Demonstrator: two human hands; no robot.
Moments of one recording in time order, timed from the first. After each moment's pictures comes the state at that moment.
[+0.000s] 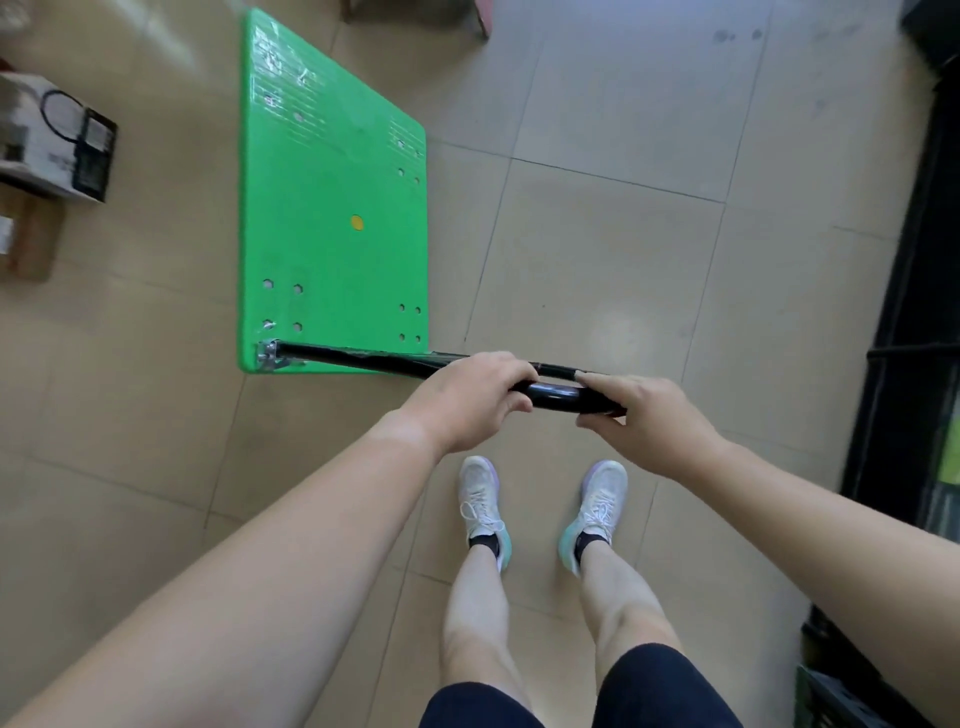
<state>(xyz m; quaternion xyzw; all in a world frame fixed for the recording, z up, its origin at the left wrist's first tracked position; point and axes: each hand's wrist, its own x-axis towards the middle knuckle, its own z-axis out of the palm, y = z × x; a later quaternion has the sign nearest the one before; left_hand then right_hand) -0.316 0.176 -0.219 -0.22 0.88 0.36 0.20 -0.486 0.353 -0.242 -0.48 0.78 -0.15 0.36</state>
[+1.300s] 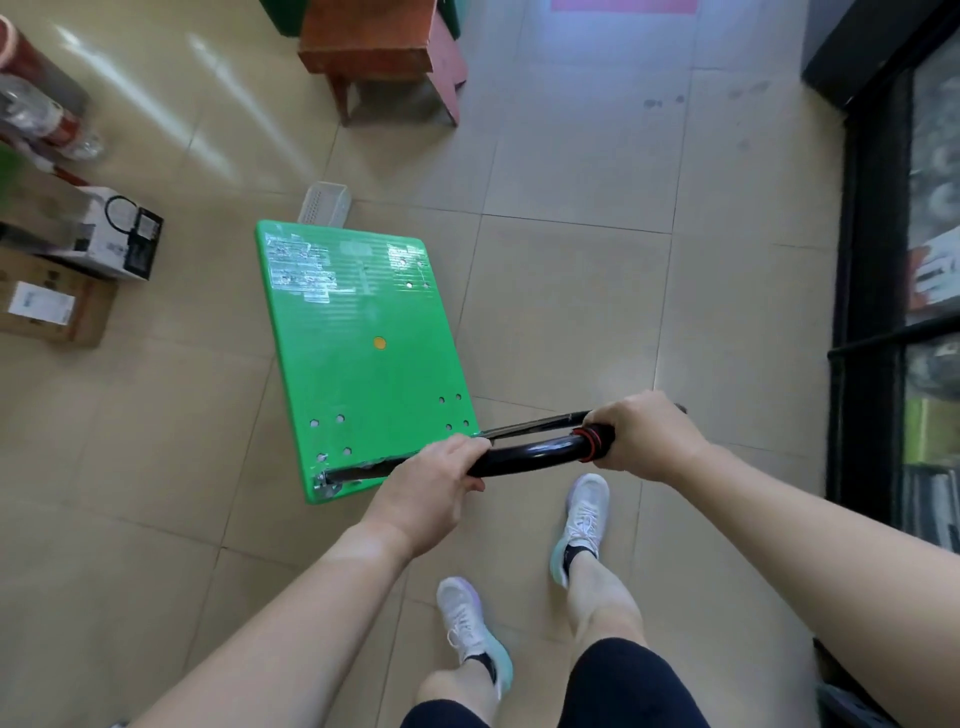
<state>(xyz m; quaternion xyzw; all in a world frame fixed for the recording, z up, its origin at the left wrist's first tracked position) -0.272 0.333 -0.150 -0.29 0.89 0.31 0.17 -0.522 0.465 -0.185 -0.52 0.79 -0.04 0.33</state>
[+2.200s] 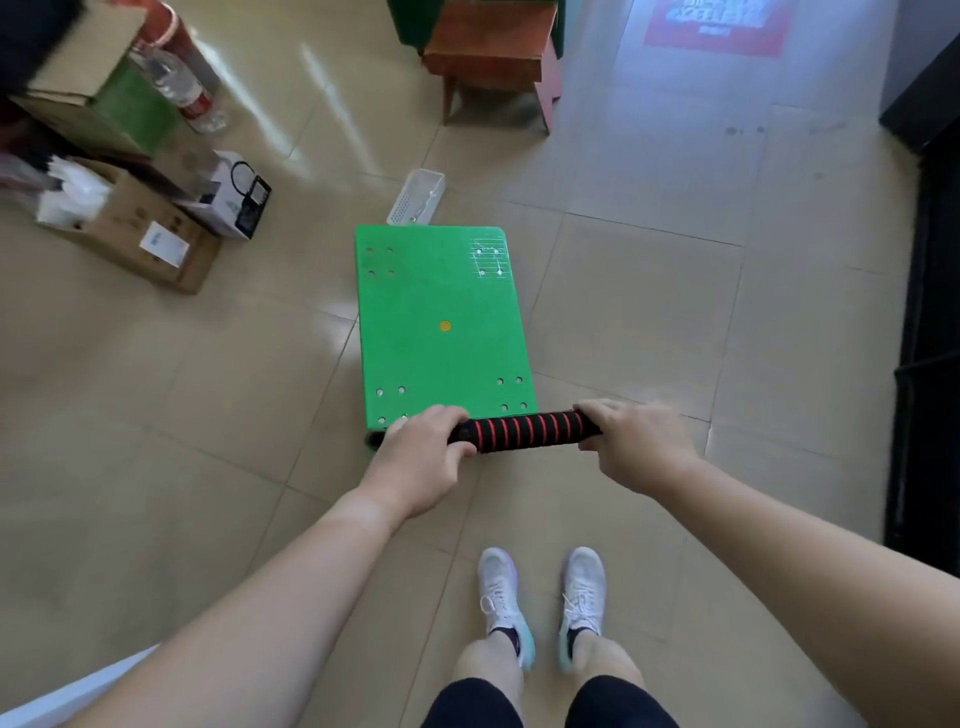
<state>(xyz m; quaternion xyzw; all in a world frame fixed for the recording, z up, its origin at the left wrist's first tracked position) -0.057 0.334 -0.093 -0.42 0.86 0.27 0.14 -0.295 0.467 -0.143 -0.58 0.78 -0.02 0.22</state>
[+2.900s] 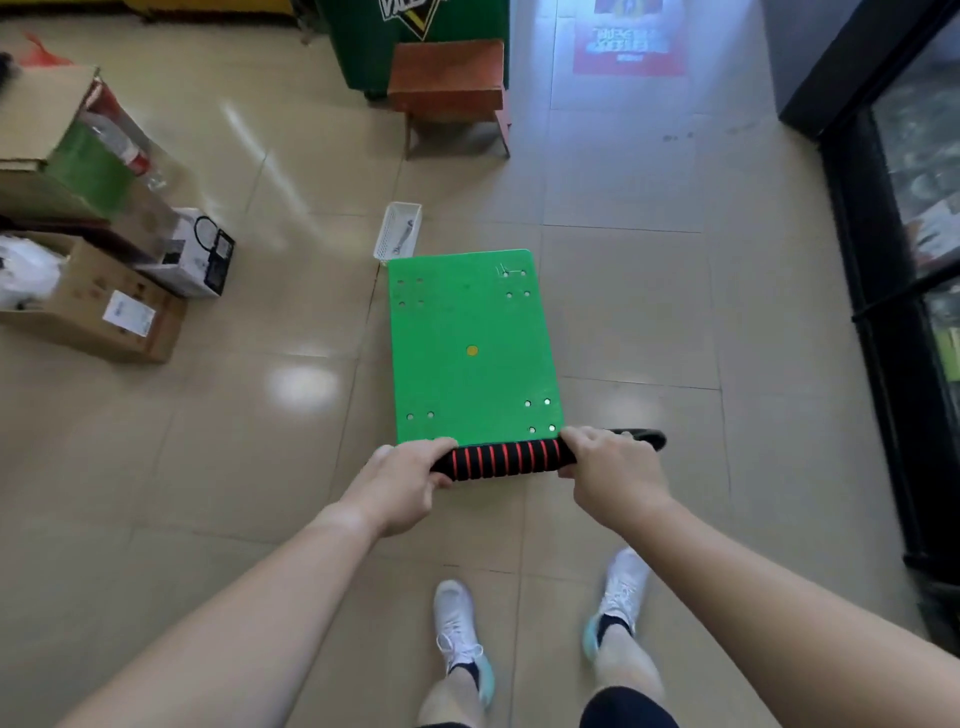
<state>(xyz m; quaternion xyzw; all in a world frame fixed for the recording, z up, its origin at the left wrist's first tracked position) 0.144 0.180 -0.106 -0.30 0.88 0.31 0.21 -0.046 0.372 -0.109 -0.46 0.86 0.03 0.20</state>
